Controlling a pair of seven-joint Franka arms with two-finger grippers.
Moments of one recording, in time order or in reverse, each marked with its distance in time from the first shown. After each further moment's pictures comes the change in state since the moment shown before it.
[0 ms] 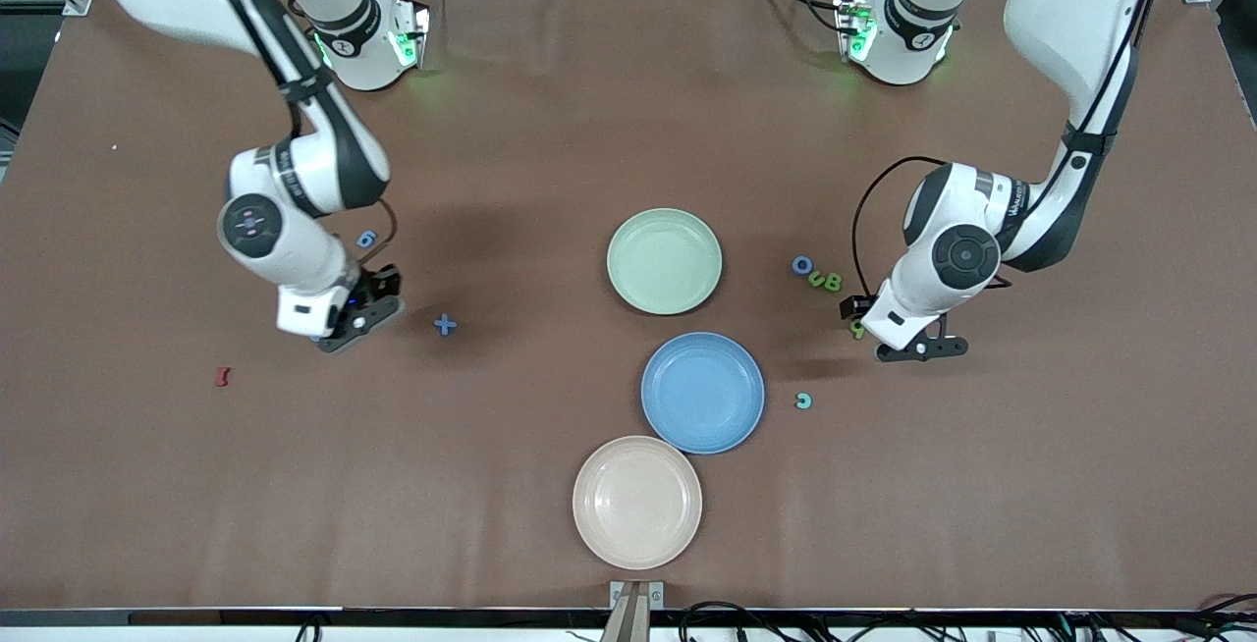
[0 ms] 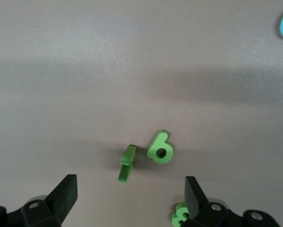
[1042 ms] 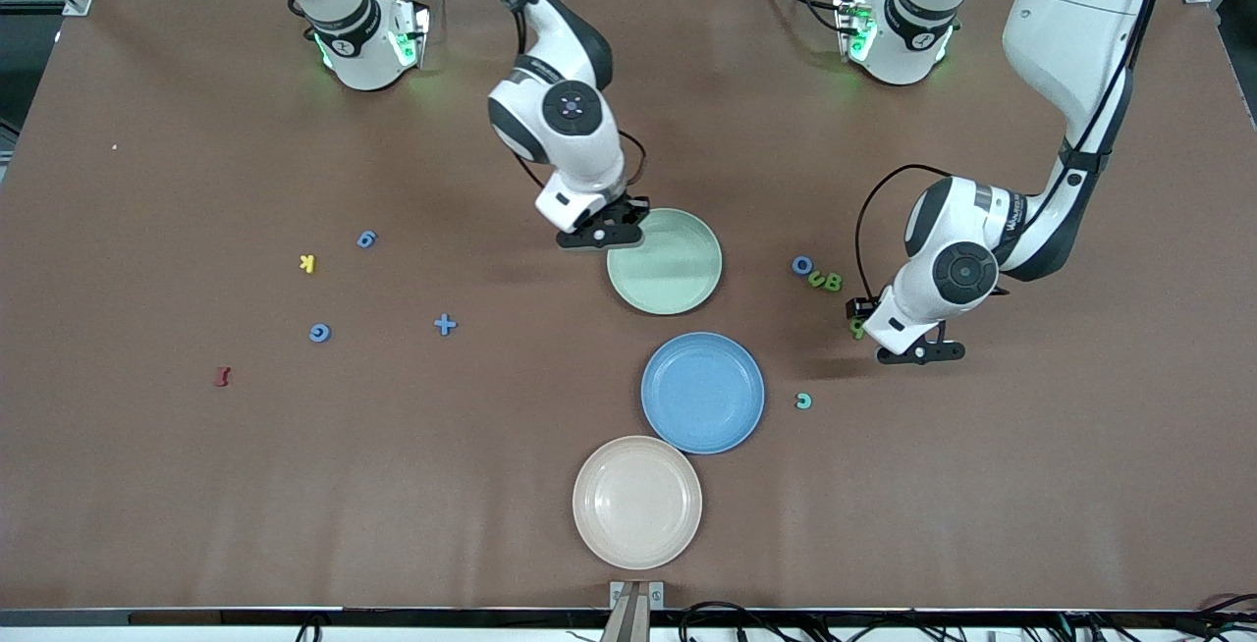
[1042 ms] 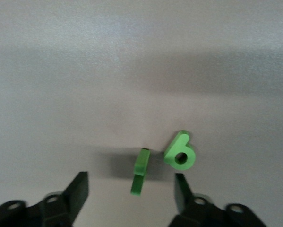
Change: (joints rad) left arm 0.022 0.053 0.007 0.005 0.004 0.000 0.038; right arm 0.556 0.189 0.081 0.283 0.000 -0.012 1.178
